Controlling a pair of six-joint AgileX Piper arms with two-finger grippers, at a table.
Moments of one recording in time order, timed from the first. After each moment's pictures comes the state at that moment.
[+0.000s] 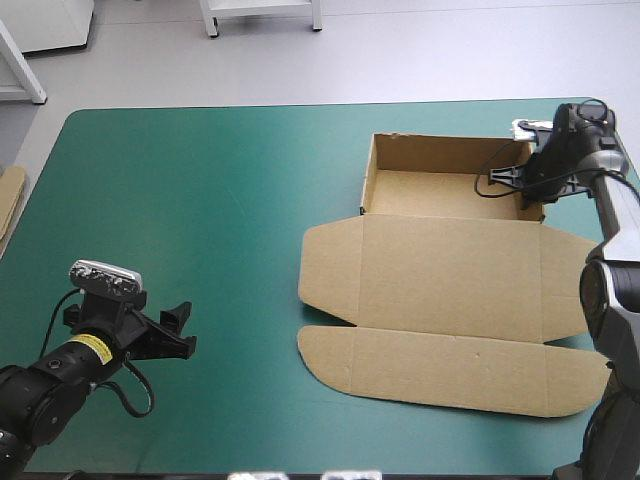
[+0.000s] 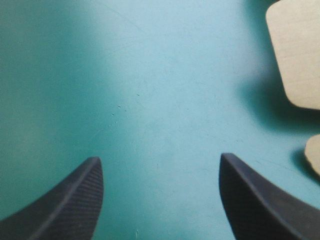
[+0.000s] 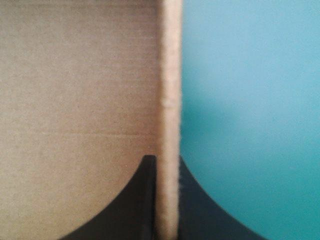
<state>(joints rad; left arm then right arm) -0.36 0.70 -0.65 0.07 0.66 -0.09 -0.09 2.04 -1.86 0.02 1.19 0.04</state>
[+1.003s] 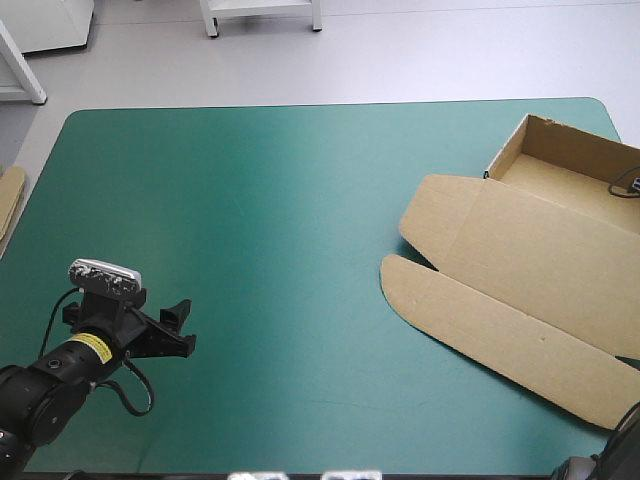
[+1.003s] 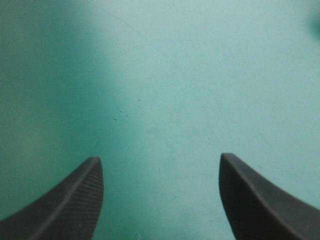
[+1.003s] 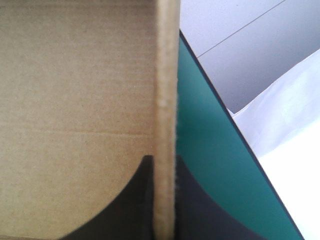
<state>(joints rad) -0.36 0.70 -0.65 0.08 0.65 -0.09 -0.56 2.04 -1.86 0.06 1.18 0.01</state>
